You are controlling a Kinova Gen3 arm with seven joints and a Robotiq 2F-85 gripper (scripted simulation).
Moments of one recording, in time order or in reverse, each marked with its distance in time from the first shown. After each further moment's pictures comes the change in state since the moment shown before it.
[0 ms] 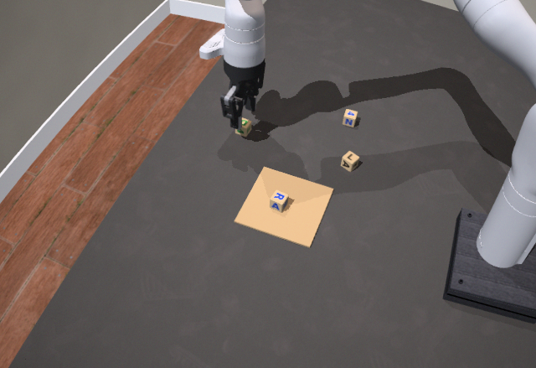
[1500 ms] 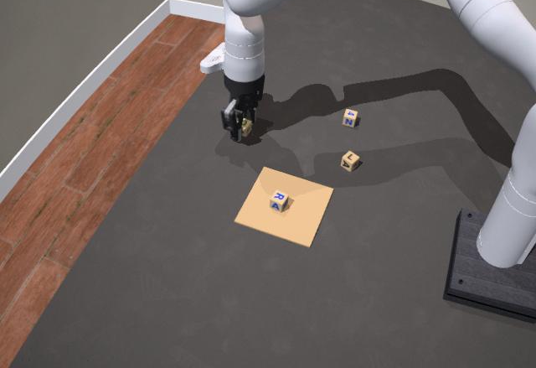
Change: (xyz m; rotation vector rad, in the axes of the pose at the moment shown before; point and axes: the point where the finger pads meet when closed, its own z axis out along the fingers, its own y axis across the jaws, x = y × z) arm 0.000 0.000 0.033 0.000 0.000 0.000
